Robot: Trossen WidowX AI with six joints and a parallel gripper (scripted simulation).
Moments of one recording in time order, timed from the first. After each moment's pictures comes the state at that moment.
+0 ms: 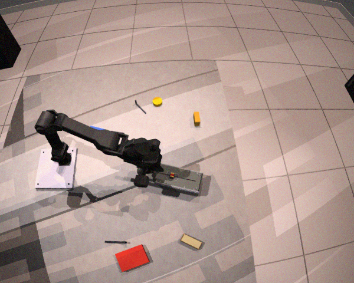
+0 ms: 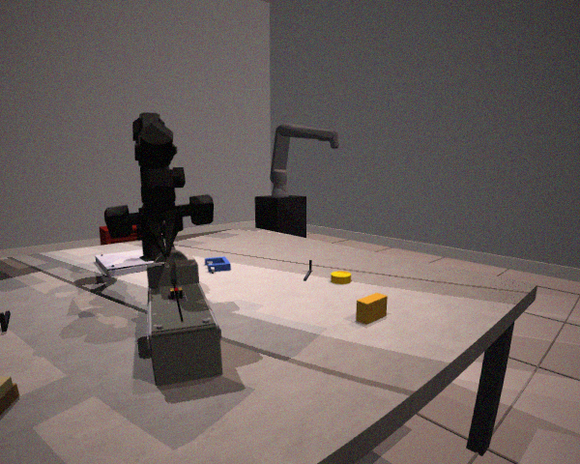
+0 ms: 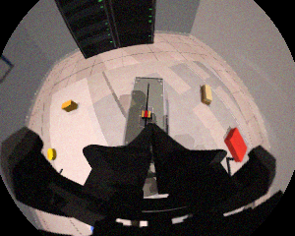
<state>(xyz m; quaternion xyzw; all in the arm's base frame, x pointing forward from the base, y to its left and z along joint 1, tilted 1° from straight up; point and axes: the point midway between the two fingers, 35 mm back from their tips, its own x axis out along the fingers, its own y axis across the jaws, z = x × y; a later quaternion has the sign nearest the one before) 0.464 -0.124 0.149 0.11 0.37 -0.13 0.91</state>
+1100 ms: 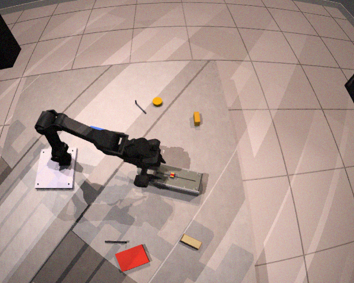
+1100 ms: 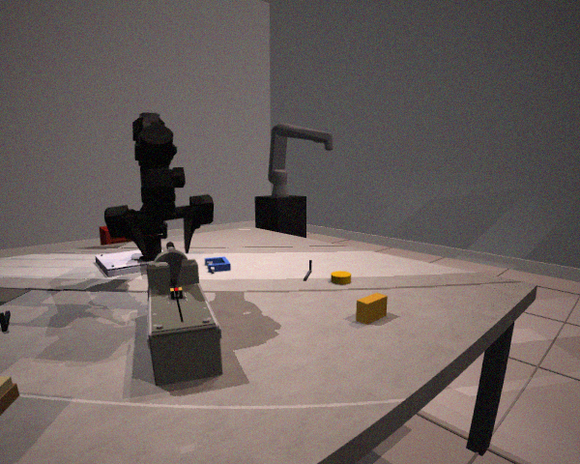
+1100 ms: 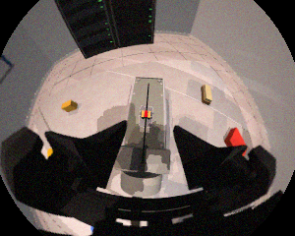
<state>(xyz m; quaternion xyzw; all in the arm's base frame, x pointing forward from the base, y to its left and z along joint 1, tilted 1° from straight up) 0.464 -0.124 0.149 0.11 0.37 -0.13 0.91</state>
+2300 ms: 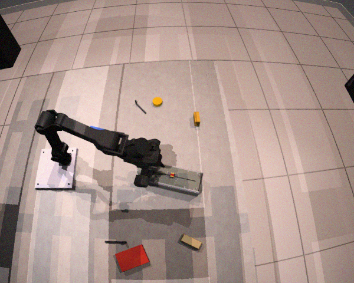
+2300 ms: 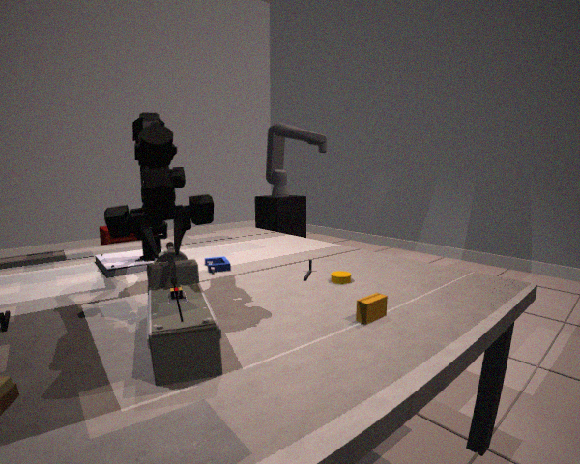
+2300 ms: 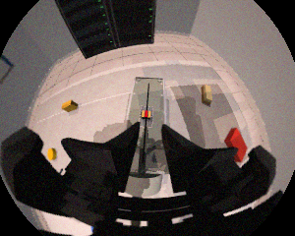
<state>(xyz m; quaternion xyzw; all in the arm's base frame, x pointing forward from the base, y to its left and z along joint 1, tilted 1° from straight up) 0.464 -0.124 0.149 0.11 0.37 -0.13 0.91</state>
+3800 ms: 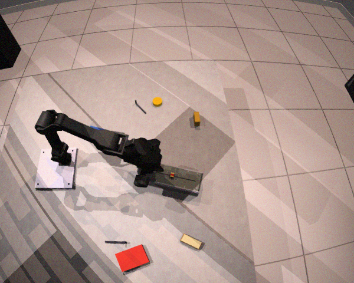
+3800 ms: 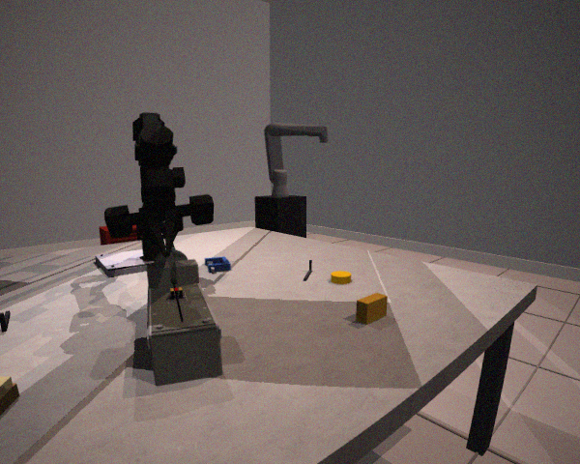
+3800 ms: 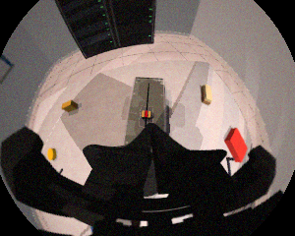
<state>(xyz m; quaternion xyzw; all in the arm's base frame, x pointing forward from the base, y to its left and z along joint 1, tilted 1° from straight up) 0.464 -0.124 0.149 0.11 0.37 -0.13 0.91</state>
